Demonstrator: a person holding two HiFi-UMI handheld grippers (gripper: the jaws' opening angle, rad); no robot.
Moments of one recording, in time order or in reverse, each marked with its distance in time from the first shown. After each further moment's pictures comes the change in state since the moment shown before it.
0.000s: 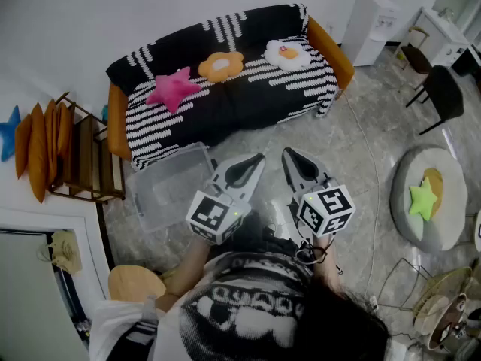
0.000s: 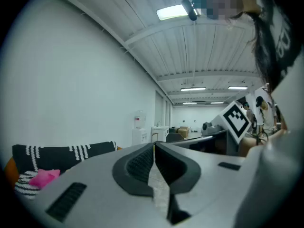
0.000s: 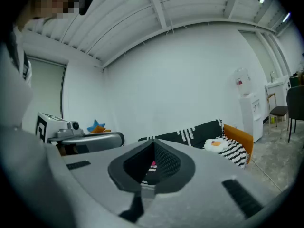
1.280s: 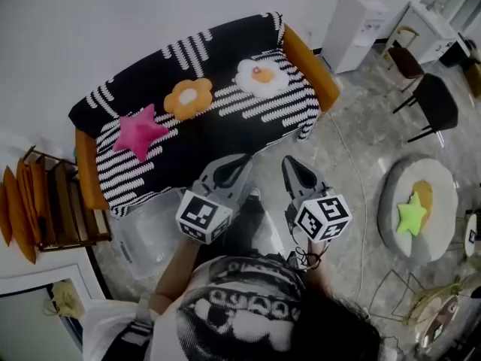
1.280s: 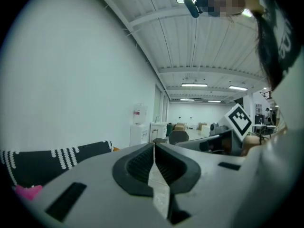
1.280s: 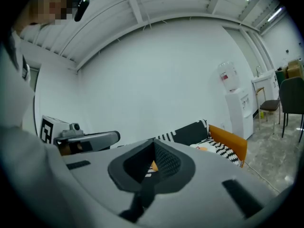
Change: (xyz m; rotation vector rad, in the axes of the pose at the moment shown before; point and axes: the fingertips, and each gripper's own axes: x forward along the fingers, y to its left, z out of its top) left arm 0.263 0.165 0.001 -0.016 0.062 -0.094; right arm 0.156 -0.246 0.059 0.105 -0.007 -0.165
